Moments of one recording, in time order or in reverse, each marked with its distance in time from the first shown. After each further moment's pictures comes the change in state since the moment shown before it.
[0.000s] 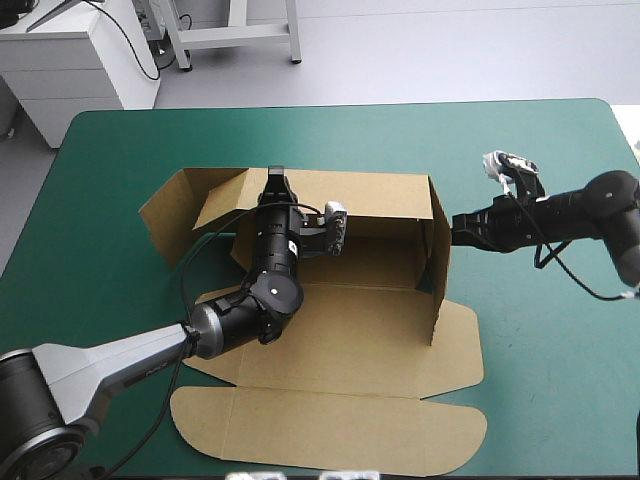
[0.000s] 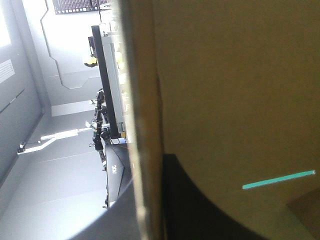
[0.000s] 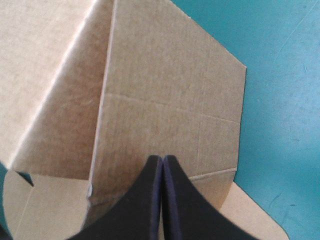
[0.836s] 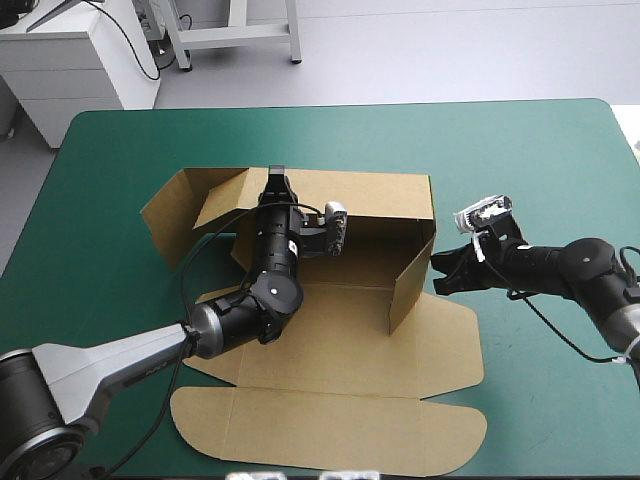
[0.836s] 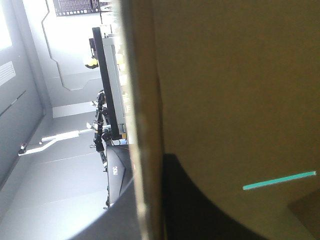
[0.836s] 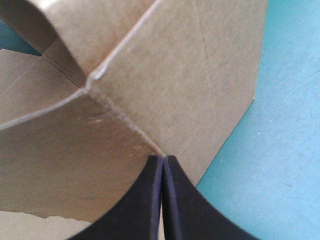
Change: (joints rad) left arm 0.001 0.000 0.000 0.007 -0.004 0.000; right arm 0.115 -0.157 0.348 0.185 -0.360 -0.584
